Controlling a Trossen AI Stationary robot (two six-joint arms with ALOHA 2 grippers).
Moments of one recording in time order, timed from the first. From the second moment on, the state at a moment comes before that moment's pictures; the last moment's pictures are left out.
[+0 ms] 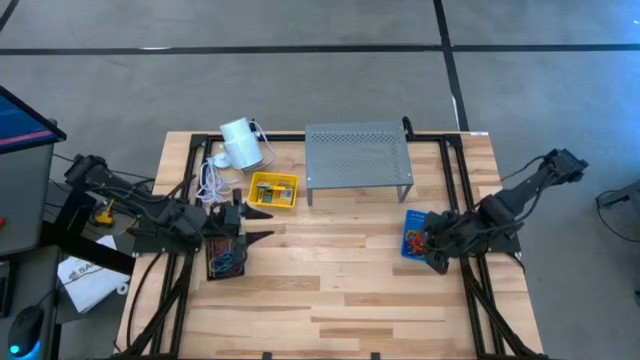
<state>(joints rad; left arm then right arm) -0.42 0.82 0.53 0.11 -0.56 -0.10 0.59 0.87 0.77 -1.02 0.19 1.08</state>
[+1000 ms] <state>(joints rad) -0.37 0.82 0.53 0.10 -0.54 0.02 0.59 1.29 0.77 -1.05 0.13 1.07</state>
